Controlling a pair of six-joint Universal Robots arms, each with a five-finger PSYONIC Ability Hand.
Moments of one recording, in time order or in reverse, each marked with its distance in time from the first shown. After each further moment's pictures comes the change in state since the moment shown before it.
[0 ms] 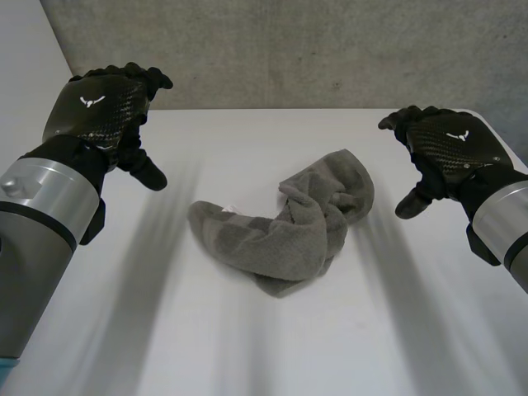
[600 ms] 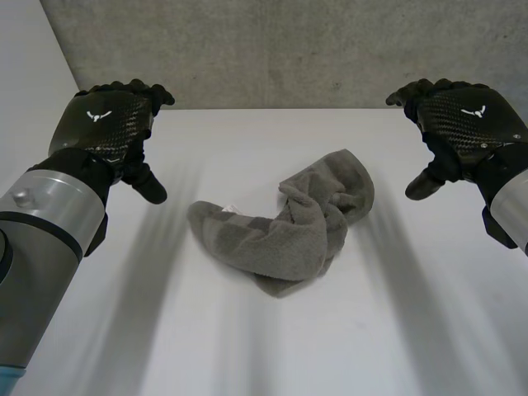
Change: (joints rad) left arm -0.019 -0.016 -0.007 -0.026 -0.033 0.026; right arm -0.027 -0.055 -0.023 0.002 -0.041 -0.038; left_hand 0.000 0.000 0.000 0.000 0.000; right_hand 0.000 0.000 0.000 0.000 0.000
